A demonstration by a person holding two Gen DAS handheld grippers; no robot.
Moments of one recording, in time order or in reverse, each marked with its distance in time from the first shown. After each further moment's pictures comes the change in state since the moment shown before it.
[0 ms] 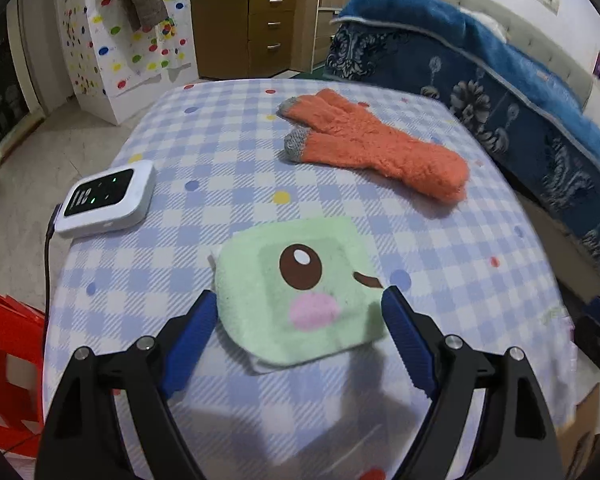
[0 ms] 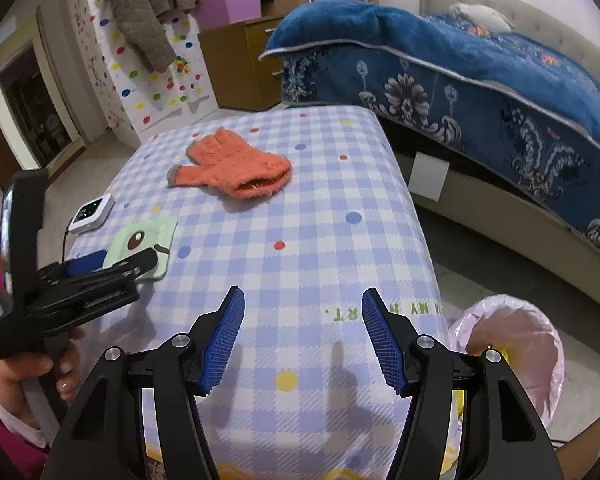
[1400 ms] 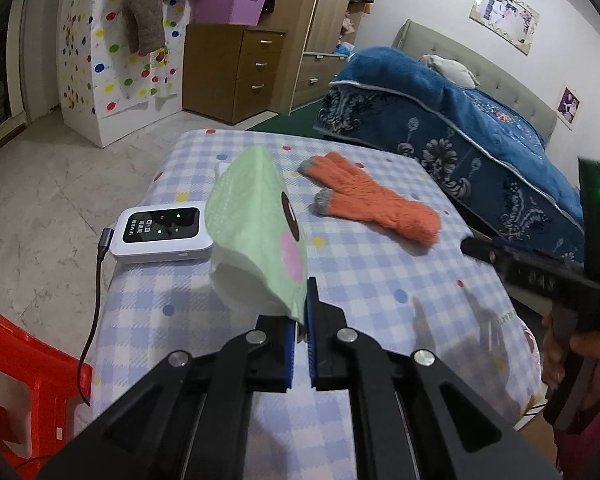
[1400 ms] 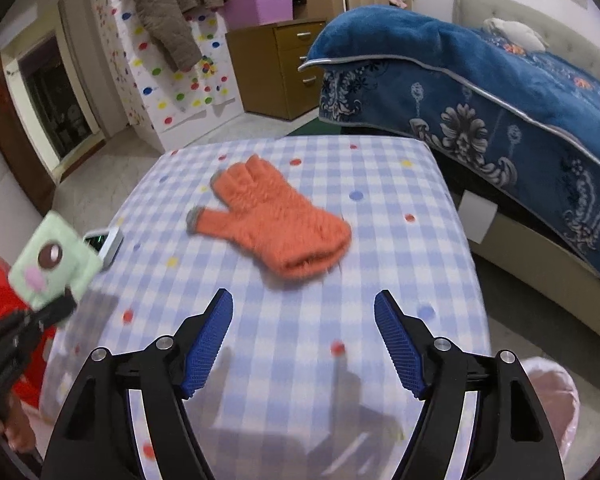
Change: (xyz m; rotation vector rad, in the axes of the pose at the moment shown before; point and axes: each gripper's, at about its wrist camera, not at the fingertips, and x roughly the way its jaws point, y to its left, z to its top) left arm -0.058 0.072 0.002 -0.042 -0.151 -0.180; right arm 0.058 0.041 0.071 -0.061 -0.033 0.070
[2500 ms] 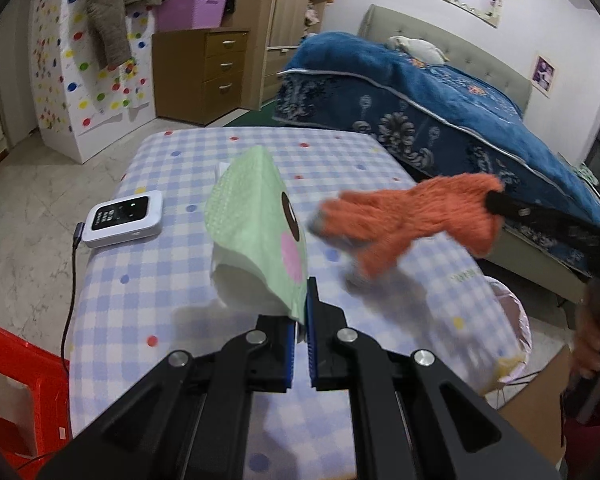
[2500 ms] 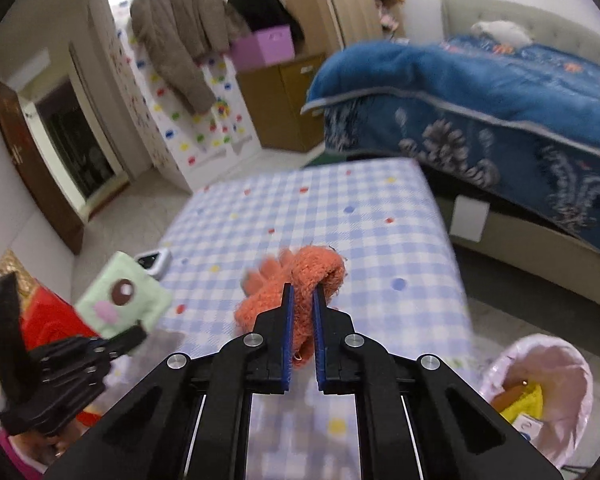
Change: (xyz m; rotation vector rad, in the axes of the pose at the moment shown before) left arm -0.035 -0.064 -0.032 0.119 0.019 -0.051; right arm -0.110 -0.027 -0.037 0.076 -0.127 0.109
